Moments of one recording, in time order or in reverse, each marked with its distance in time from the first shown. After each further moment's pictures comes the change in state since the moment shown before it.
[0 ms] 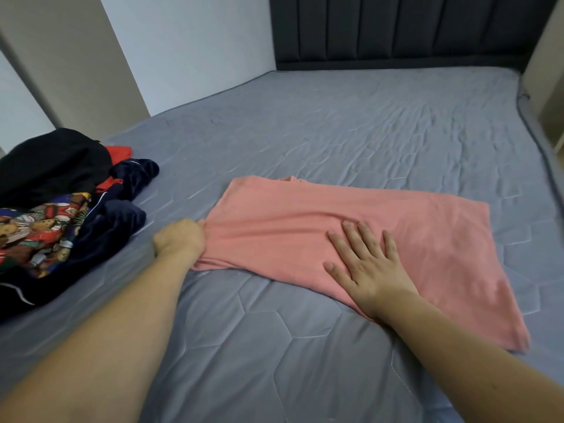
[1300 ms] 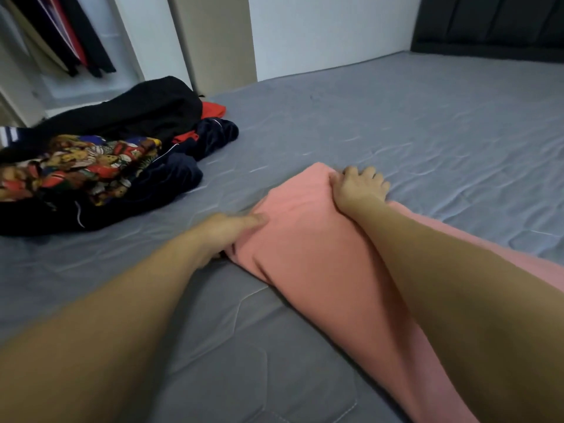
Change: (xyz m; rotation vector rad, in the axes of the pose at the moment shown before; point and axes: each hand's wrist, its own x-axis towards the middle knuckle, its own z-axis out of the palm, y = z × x) left_hand -0.055 0.016 -0.015 -0.795 -0.259 -0.357; right_hand 0.274 -0.068 0.012 0.313 0.054 -0.007
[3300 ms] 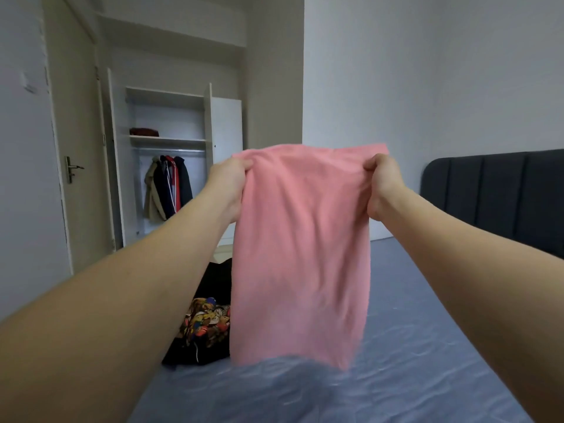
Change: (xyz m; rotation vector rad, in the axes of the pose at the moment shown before) left_hand -0.274 0.245 -0.302 -0.958 0.307 0.602; right_hand -0.136 -0.161 -0.488 1.638 -0.050 -0.026
